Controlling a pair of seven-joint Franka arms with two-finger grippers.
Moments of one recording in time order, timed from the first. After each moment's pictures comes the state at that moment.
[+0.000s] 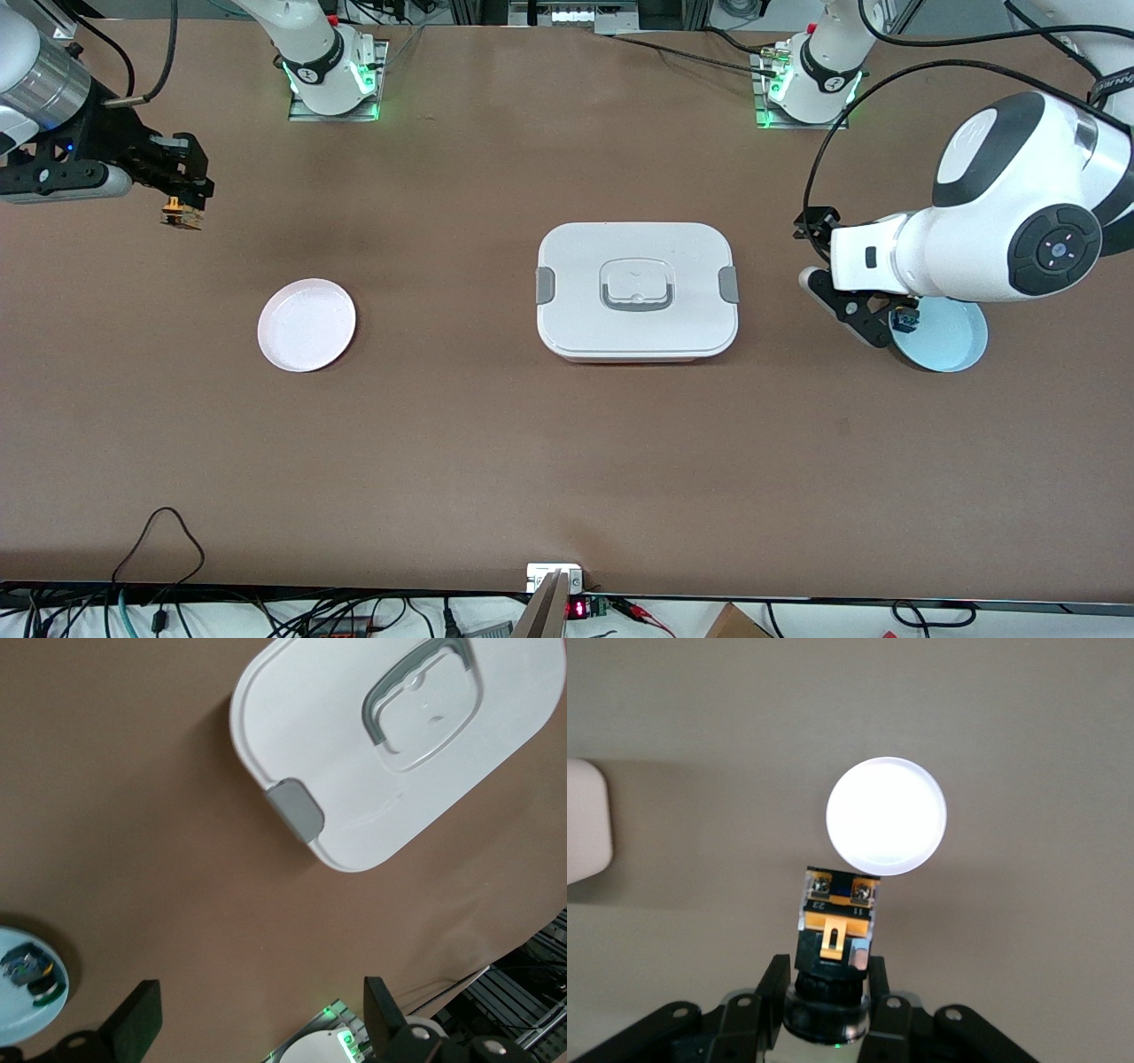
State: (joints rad) left arm 0.33 0.43 -0.70 -1.38 0.06 1.35 0.25; right arm 0.09 -0.14 -0.01 -1.82 0.05 1.66 0.04
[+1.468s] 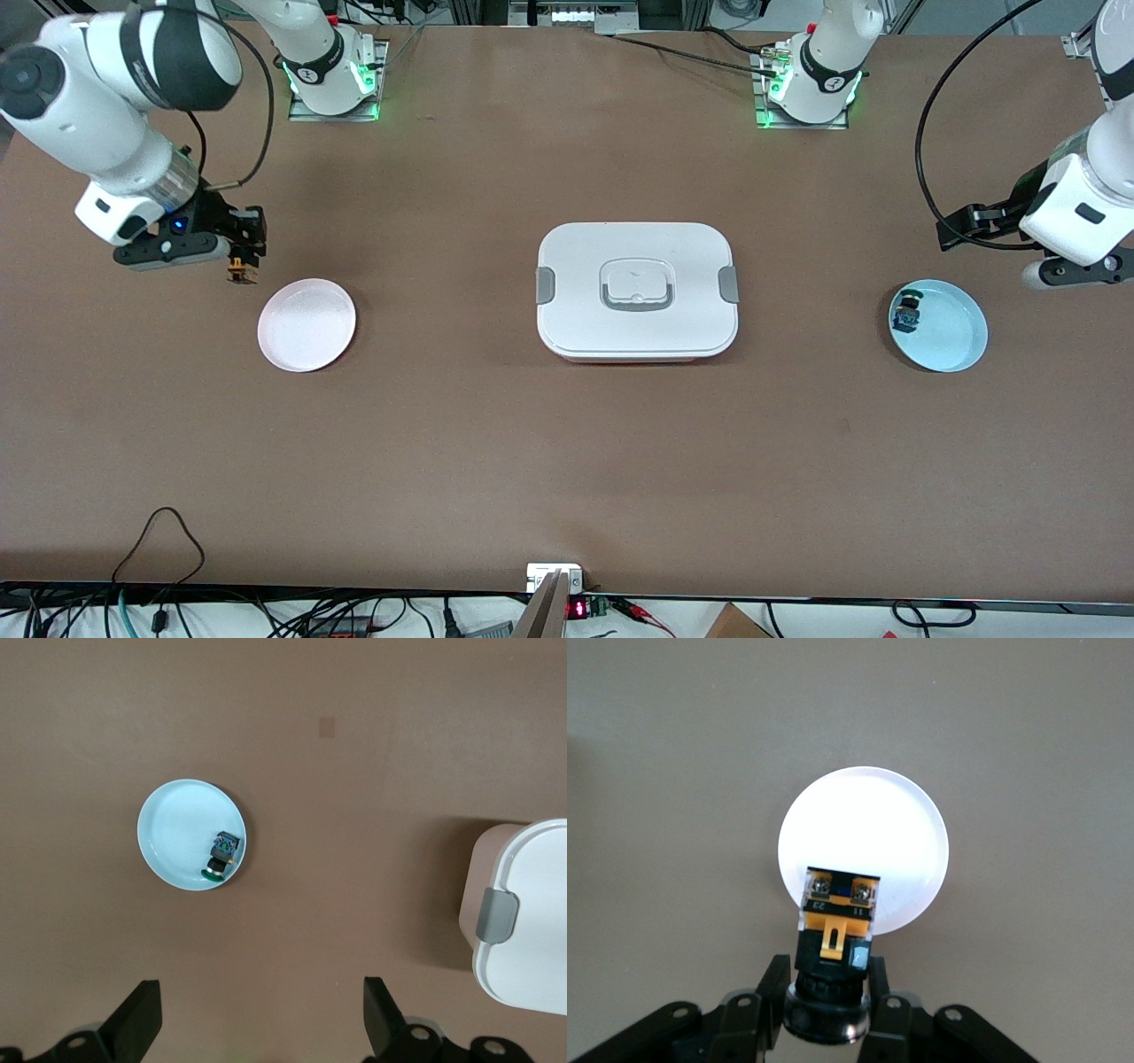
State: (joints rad) left arm 0.02 0.08 -0.08 -1.55 0.09 1.51 -0.20; right arm 0.09 -0.06 0.00 -2.22 0.00 2.19 -0.08
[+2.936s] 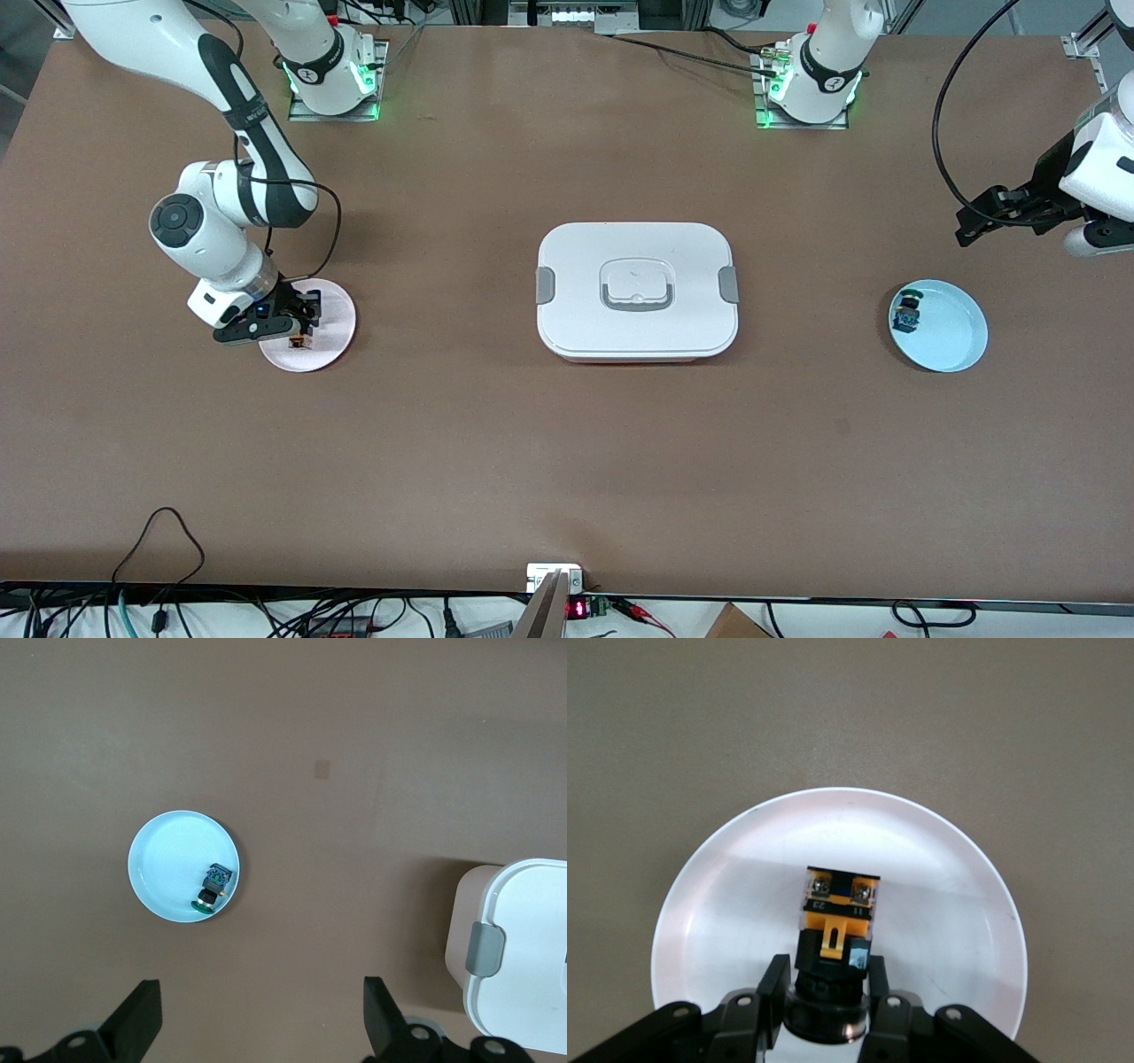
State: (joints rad) left arm -0.04 -0.05 0.03 -1.73 0.04 1.70 -0.18; right arm 0.07 0.36 -0.01 -2.27 0.00 2.73 -0.12
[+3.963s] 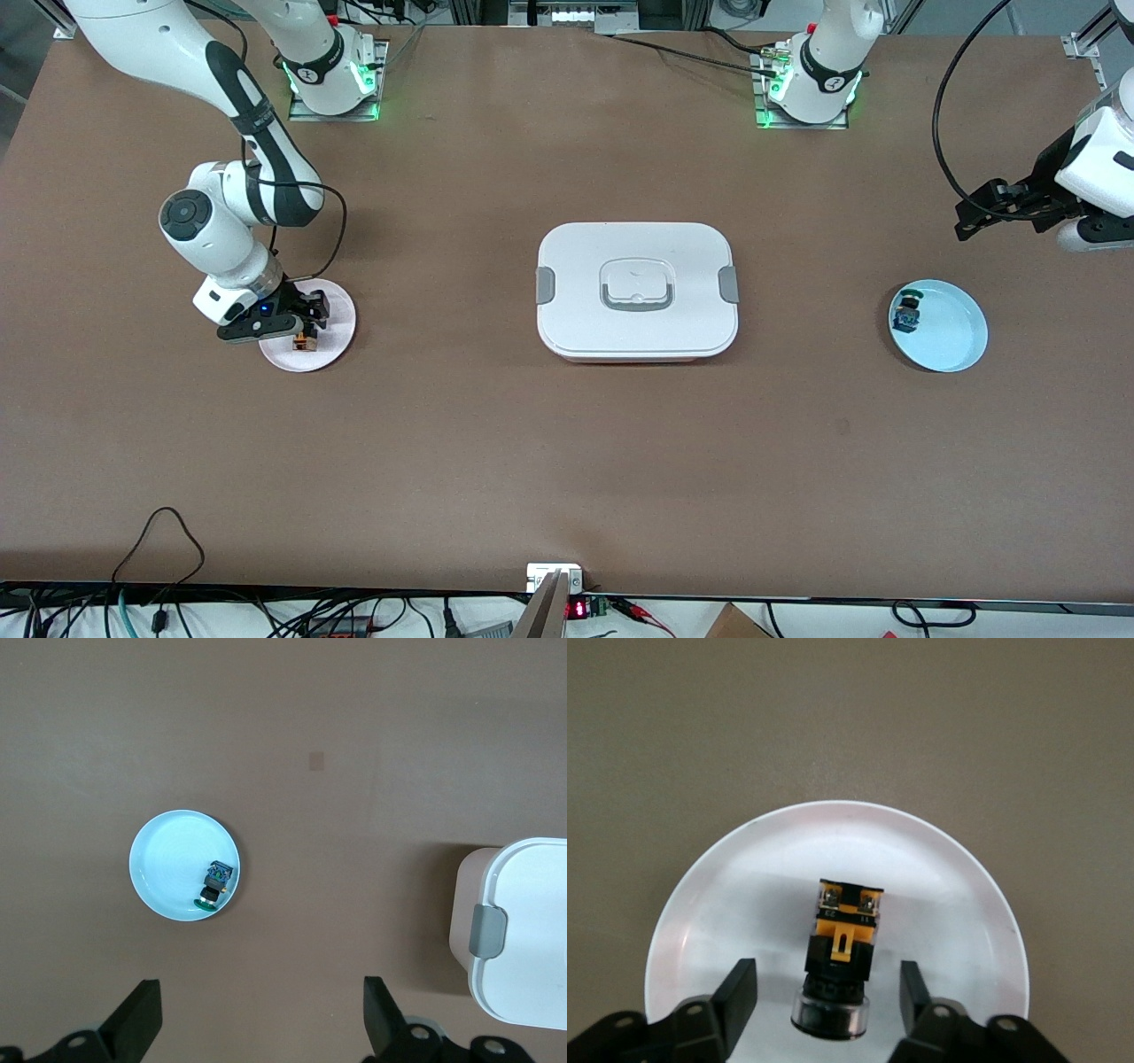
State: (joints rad) left arm -0.04 -0.05 0.03 -1.72 0.04 1.68 -0.13; right arm 0.07 0.35 -0.01 -2.30 0.00 2.79 -0.12
